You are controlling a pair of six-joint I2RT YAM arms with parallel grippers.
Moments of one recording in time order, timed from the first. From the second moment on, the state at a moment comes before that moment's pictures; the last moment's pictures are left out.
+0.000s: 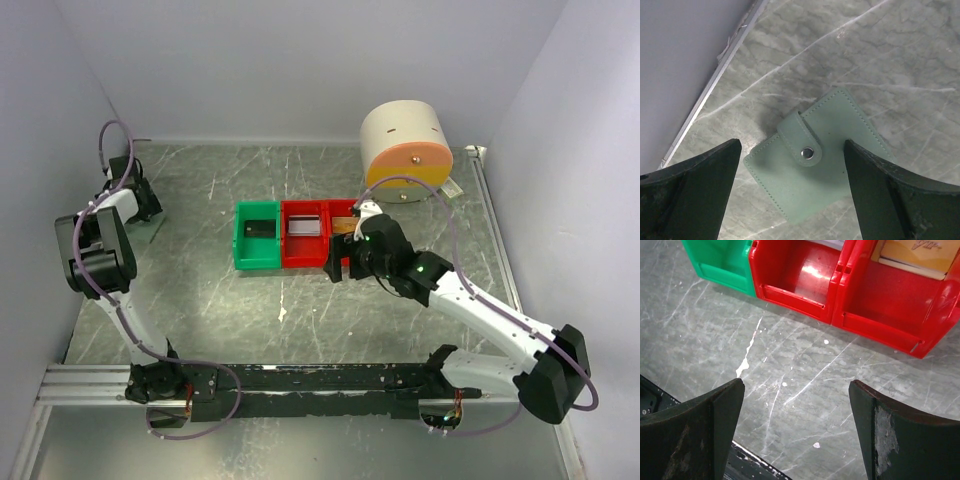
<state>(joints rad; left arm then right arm) 0.25 1.96 1.30 -0.25 -0.37 -0.20 0.75 1.10 0.86 -0.41 0.07 0.40</state>
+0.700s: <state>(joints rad) 0.28 1.90 1.21 -0.29 -0.06 -0.31 0.75 1.21 0.91 -0.42 -0.04 0.48</state>
